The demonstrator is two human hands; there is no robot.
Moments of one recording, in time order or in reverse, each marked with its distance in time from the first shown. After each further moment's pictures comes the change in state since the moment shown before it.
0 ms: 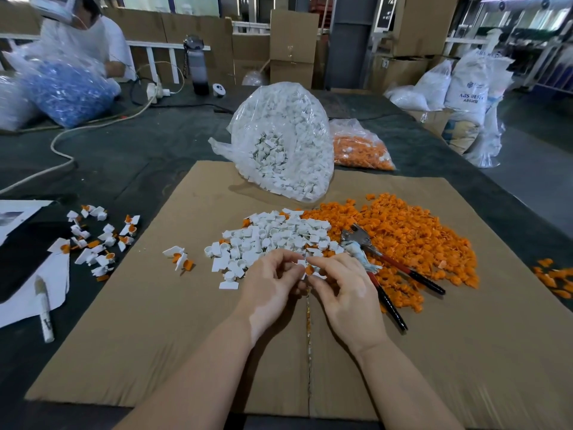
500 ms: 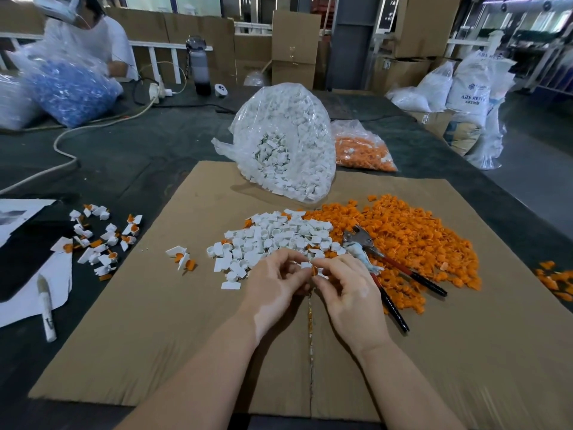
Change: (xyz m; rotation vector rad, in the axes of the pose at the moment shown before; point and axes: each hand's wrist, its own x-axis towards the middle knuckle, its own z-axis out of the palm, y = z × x) left_hand 0.001 -0.001 0.000 0.048 -0.013 0.033; right_hand 0.000 -0.002 -0.001 -0.007 -0.011 0.031
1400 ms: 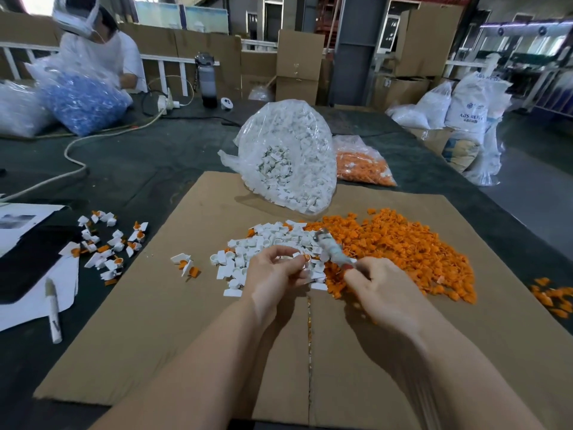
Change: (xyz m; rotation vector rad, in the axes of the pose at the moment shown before) left_hand 0.015 0.021 0.001 -0.402 0.125 -0.249; right_hand 0.035 -0.018 -0.060 -0.173 -0.448 0.418
